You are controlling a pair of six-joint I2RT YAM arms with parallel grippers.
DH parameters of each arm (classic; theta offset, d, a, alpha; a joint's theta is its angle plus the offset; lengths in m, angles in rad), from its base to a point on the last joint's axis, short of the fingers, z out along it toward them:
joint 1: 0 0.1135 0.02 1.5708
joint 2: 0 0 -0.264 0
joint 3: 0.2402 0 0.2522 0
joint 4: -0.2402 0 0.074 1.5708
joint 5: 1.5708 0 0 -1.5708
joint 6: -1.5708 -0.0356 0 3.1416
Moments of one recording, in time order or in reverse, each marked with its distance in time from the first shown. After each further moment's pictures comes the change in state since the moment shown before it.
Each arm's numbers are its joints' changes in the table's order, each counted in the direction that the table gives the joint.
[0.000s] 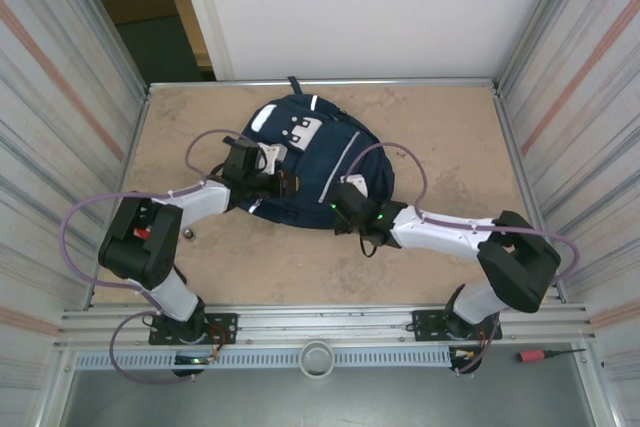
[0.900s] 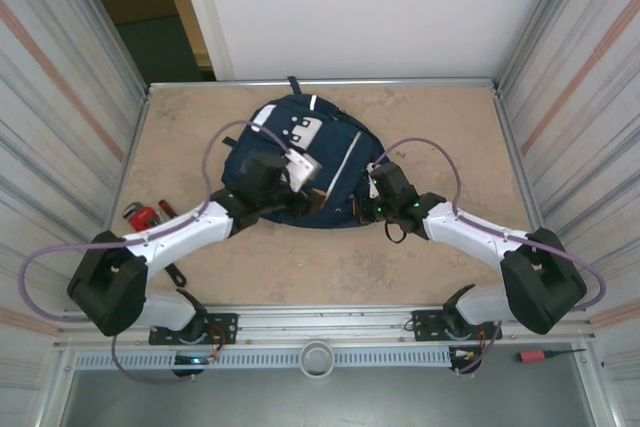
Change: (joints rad) left arm -0.355 0.258 -0.004 -0.103 -0.383 -0.439; right arm -0.272 0.135 -0.096 0.076 -0.425 0.152
